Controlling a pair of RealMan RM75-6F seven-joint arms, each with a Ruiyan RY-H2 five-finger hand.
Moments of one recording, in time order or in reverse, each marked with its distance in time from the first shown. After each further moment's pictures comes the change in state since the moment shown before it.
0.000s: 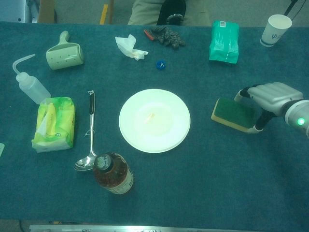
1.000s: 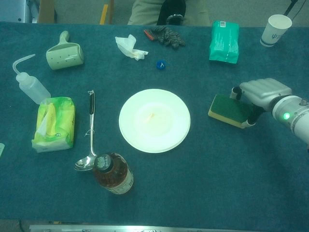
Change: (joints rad) left arm 0.006 -0.020 0.012 0.070 0.010 0.018 -0.083; right arm 0.029 -0.038 0.060 0.006 0.066 0.021 -0.028
